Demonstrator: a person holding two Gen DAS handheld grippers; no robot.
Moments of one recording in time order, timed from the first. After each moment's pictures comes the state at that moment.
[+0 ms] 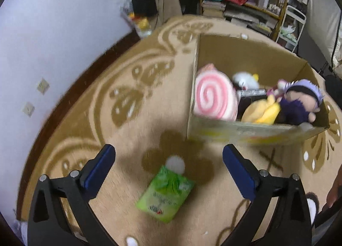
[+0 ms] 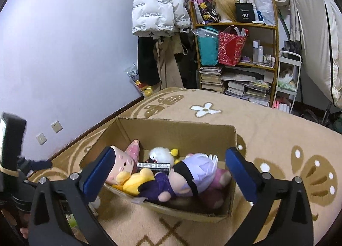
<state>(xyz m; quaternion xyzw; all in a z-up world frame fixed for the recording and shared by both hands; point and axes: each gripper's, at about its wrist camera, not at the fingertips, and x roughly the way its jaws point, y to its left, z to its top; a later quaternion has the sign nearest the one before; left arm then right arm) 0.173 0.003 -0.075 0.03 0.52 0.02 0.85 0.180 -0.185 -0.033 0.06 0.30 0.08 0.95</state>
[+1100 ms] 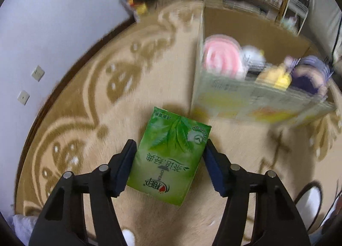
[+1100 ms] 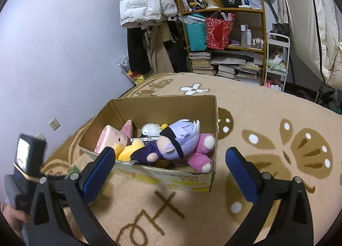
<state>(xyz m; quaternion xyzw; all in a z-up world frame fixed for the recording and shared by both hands) 0.152 0.010 -0.097 0.02 0.53 0.01 0.85 0.139 -0.202 -0.042 0.09 0.34 0.05 0.93</state>
